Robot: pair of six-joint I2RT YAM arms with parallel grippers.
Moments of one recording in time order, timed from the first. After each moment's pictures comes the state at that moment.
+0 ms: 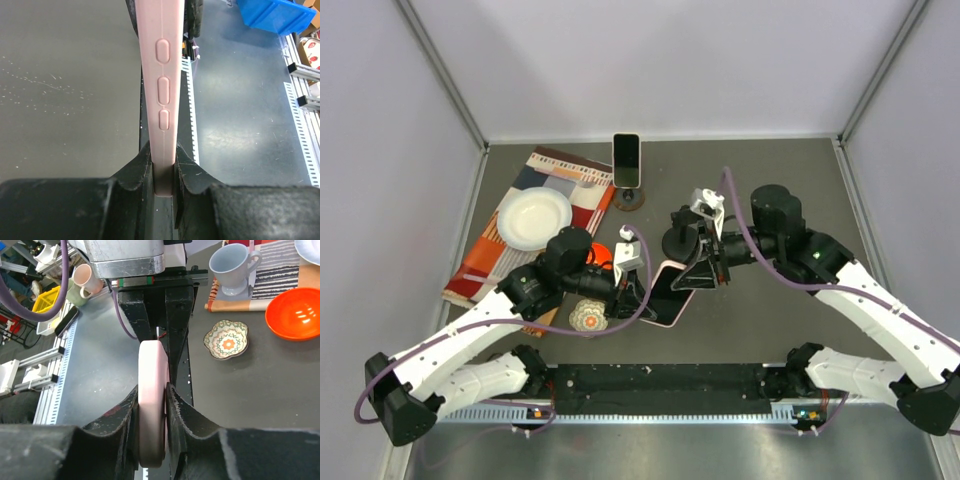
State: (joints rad) left arm -0.81 0.93 0.83 -0.32 0.86 -0.05; right arm 0.73 1.04 1.11 -0.43 -0.91 0.18
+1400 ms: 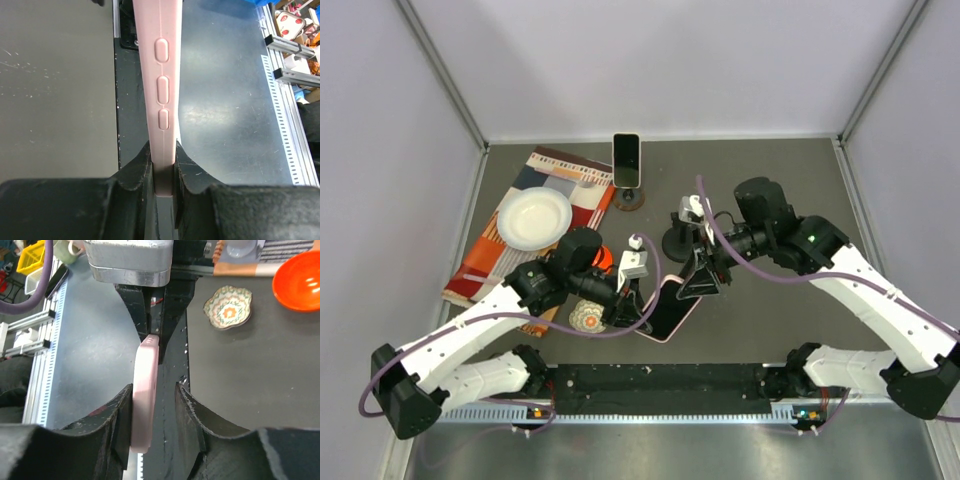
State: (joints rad) left arm -0.81 0.98 0.85 -0.46 0.97 0.04; right arm 0.74 1.13 1.27 -0.76 -0.90 -0.07
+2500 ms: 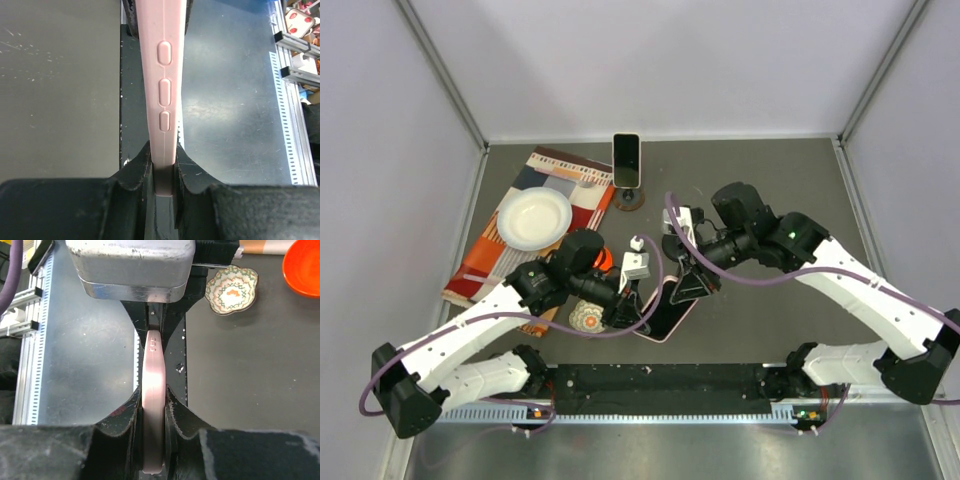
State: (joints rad) left arm -0.81 0.99 0.85 -0.51 0.93 0.04; right arm 0.83 1.22 1.31 -0.85 -0.83 -0.14
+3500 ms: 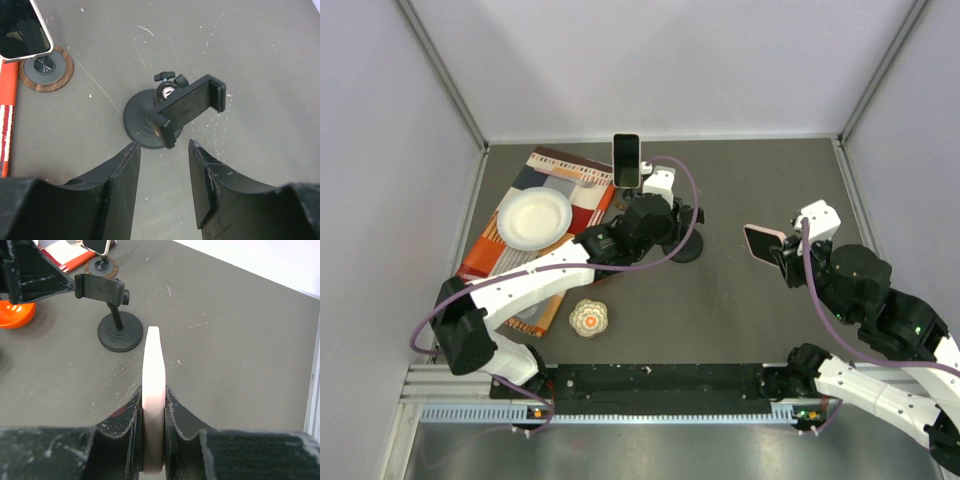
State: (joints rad) left arm -0.93 1.44 1.22 -0.26 -0.40 -0.40; right arm 0.83 0.57 1.05 -0.81 0.43 0.03
